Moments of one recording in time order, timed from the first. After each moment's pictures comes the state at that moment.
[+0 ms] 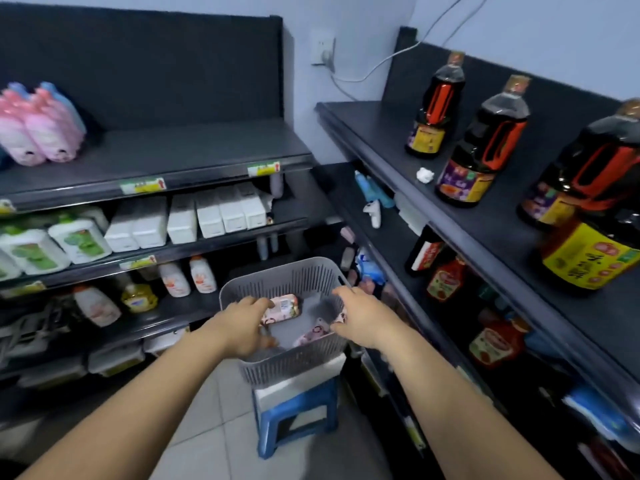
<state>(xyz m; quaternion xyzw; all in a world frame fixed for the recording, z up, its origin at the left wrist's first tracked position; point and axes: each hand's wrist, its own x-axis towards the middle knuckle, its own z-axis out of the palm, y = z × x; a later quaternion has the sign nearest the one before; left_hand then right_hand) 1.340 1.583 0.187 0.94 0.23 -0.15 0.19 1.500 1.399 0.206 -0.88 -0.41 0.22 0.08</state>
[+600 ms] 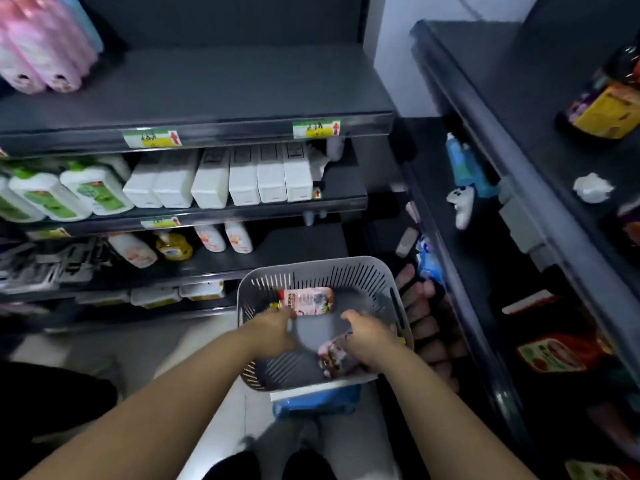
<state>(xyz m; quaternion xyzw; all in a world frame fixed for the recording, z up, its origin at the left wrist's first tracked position) 1.439 1.663 0.062 0.83 0.36 -0.24 0.34 1.608 1.527 0.048 -0.82 -0.42 0.38 0.02</state>
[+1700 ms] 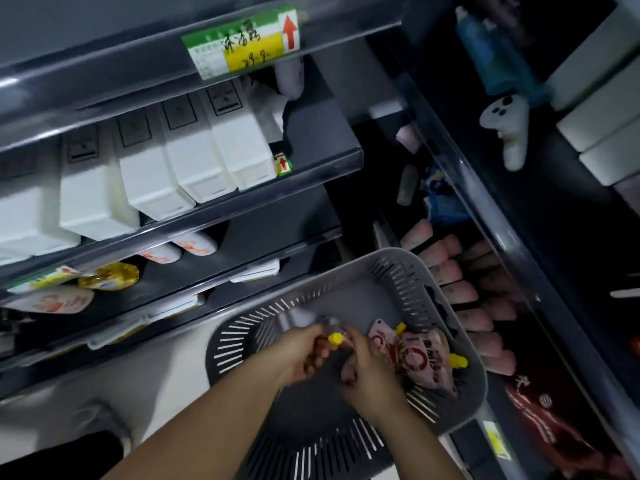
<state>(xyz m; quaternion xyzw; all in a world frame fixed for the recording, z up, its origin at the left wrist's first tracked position) 1.532 1.724 -0.103 0.42 0.52 -0.30 0.68 1.583 1.567 -0.098 -0.85 -0.22 0.42 0.22</state>
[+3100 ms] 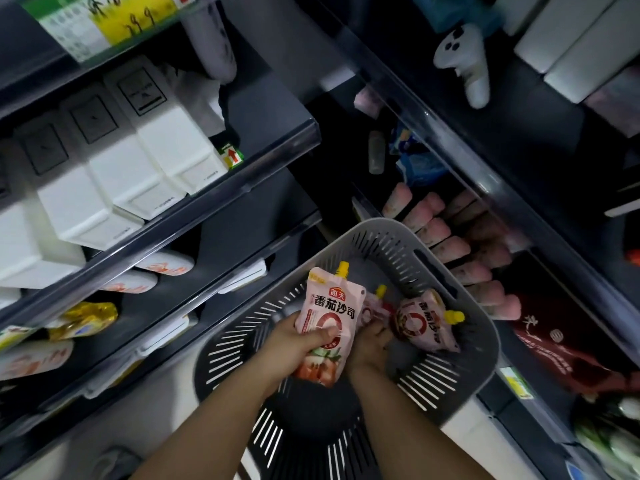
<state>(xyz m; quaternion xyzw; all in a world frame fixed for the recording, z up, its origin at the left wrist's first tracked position) 1.525 1.741 -0.082 0.54 0.39 -0.24 0.71 1.570 1.618 -0.162 -0.79 0.33 0.40 0.32</state>
